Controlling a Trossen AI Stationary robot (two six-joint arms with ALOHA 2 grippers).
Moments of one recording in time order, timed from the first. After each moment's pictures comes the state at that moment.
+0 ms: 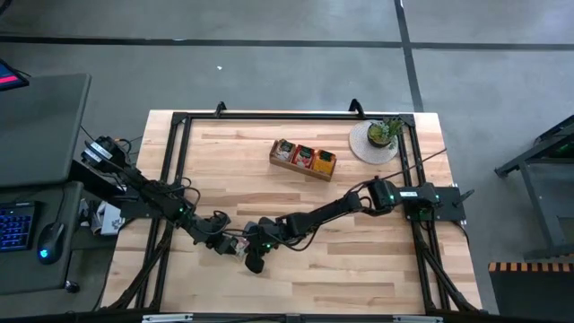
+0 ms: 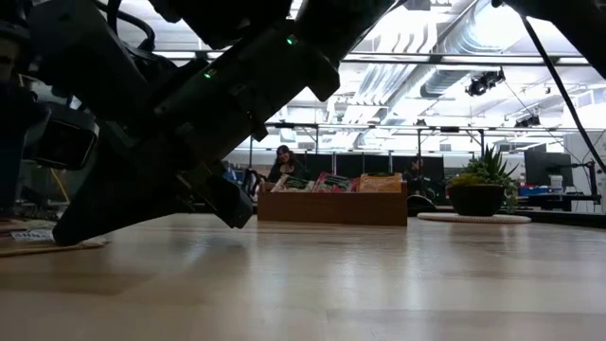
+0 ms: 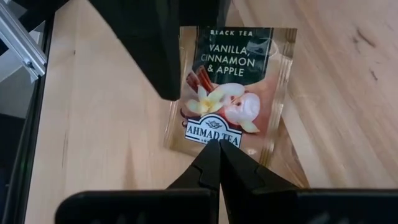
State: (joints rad) left arm -0.61 1.40 0.21 0.47 -0.06 -1.59; right arm 0.25 2.46 1.83 -0.09 -0.02 0.67
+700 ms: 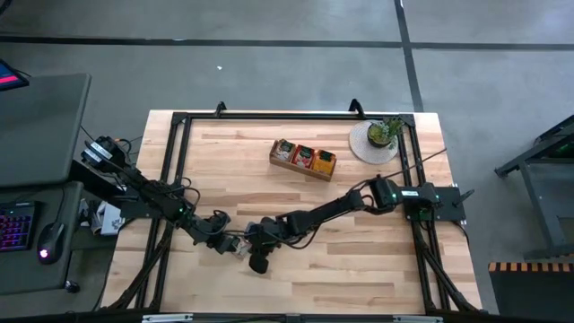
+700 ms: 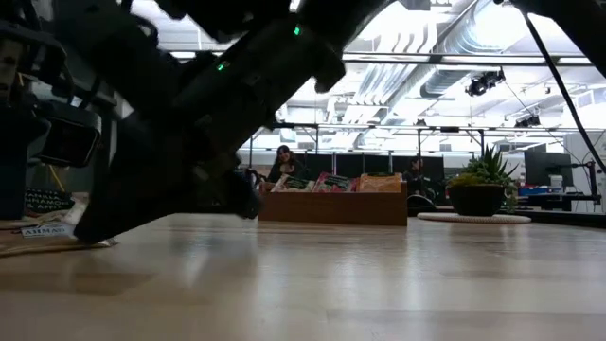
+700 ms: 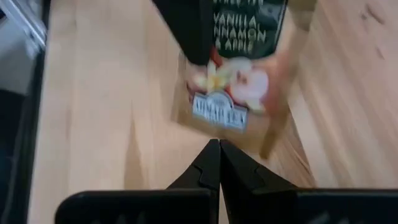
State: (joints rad) left arm -0.61 1.40 0.21 0.47 -0.10 -1.57; right arm 0.26 2.44 1.83 -0.15 -0.08 0.64
